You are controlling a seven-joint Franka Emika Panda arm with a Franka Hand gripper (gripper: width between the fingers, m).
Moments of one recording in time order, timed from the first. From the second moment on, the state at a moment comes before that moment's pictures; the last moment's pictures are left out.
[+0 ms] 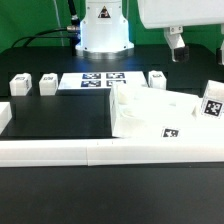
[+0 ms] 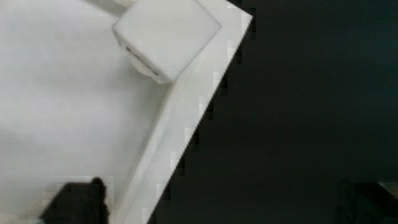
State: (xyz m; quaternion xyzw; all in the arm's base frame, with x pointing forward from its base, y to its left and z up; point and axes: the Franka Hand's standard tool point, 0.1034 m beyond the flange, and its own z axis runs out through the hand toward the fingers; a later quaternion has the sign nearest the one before) arm 0.656 0.091 0.137 -0.85 0.52 -0.03 0.09
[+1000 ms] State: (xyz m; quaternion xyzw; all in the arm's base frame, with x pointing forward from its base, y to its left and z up) arm 0.646 0.088 0.136 -0.86 0.51 -0.03 0.09
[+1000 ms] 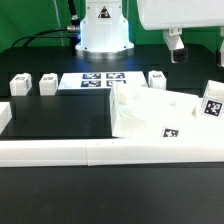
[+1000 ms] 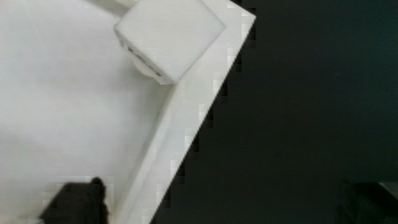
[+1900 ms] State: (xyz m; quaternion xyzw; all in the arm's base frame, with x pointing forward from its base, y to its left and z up) arm 0.582 0.081 0.108 -0.87 0.48 -0.02 0.09
